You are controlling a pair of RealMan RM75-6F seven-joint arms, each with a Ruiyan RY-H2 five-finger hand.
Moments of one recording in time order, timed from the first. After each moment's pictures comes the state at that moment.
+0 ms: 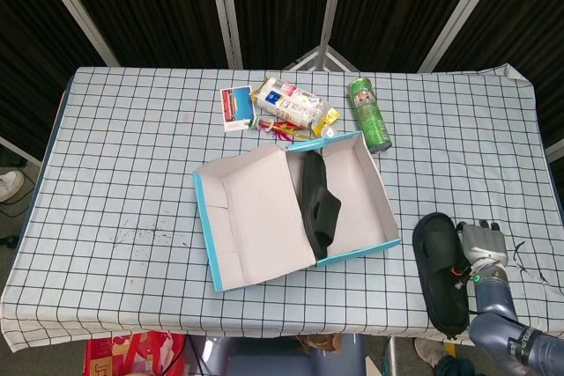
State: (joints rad) left arm 0.01 -0.97 -0.15 -1.67 1.23 1.47 -0.09; right arm 0.65 -1.18 0.02 -1.73 -0.25 1.04 -0.71
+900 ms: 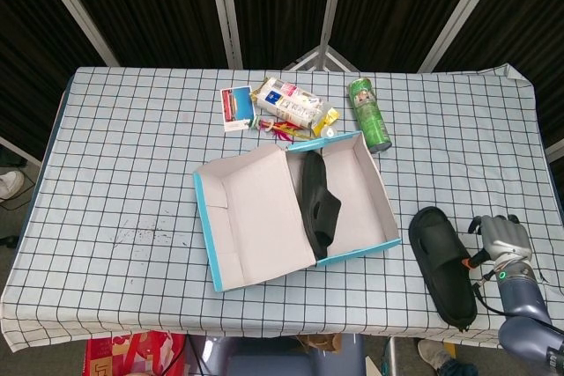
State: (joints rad) left arm 0.01 -0.97 -0.14 -1.67 1.24 1.48 -0.11; right arm 0.67 -0.95 0.04 -1.89 -0.23 0.96 -0.64
